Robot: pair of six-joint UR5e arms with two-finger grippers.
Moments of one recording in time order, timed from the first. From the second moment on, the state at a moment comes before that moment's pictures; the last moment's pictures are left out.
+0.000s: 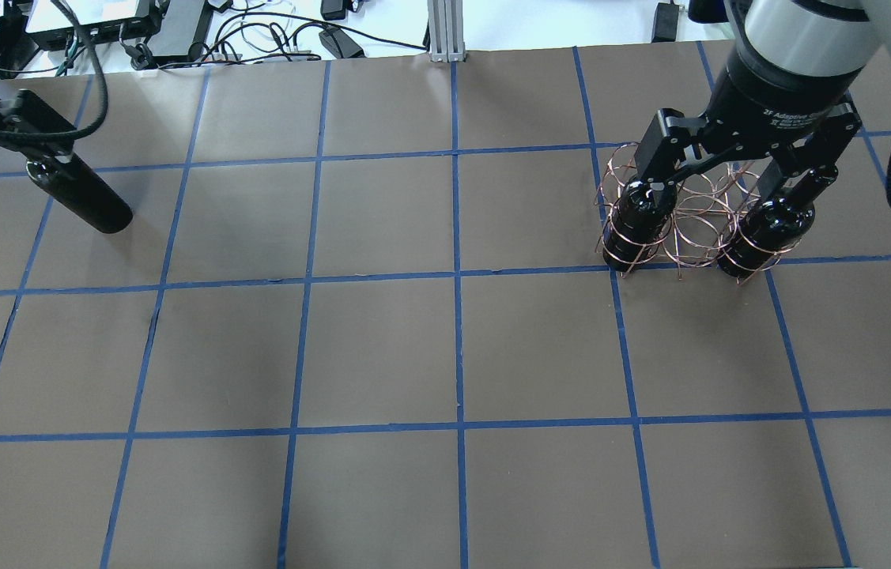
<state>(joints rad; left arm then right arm) -1.17 -1.58 -1.50 -1.54 1.57 0.49 1.60 -1.67 1.56 -1.45 -1.61 0.02</state>
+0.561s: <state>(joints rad) -1.08 -1.78 -1.38 -1.47 1.56 0.60 1.60 -1.67 1.56 -1.46 -1.61 0.02</state>
